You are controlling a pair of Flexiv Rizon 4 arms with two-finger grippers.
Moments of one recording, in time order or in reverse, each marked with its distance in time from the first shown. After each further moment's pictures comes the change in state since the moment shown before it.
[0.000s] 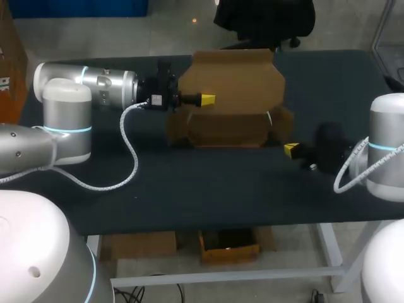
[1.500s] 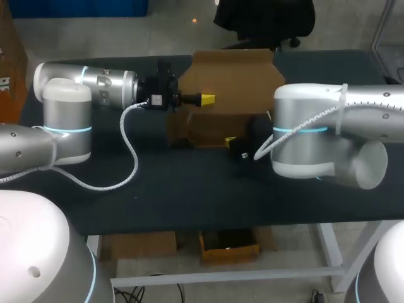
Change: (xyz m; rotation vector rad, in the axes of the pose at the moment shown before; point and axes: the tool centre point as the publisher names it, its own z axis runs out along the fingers) left arm 0.000 0.000 0.000 0.000 0.000 0.000; right arm 0.059 0.020 0.161 0.015 -0.007 0.093
